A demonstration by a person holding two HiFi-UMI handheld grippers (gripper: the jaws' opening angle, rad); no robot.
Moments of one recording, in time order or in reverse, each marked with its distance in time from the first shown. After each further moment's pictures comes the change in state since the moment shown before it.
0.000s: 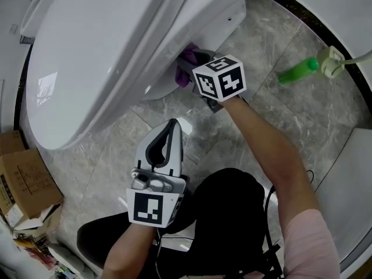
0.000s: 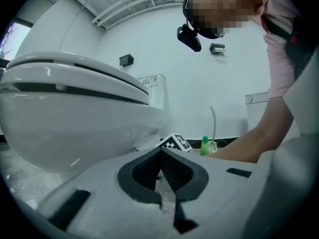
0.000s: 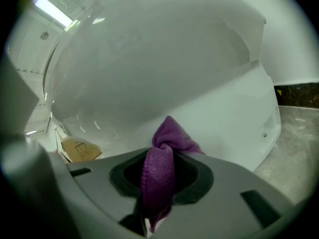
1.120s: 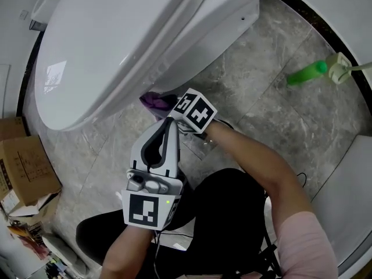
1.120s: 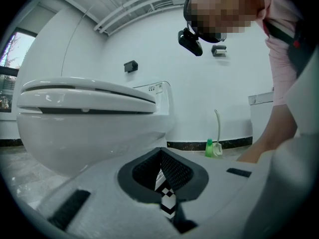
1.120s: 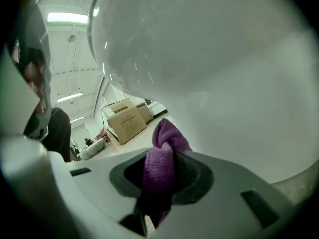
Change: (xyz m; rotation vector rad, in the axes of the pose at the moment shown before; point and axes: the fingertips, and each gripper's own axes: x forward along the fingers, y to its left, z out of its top) left arm -0.035 0.017 0.009 0.016 0.006 0.075; right arm 0.027 0.190 -0.106 -0.130 0.241 0.482
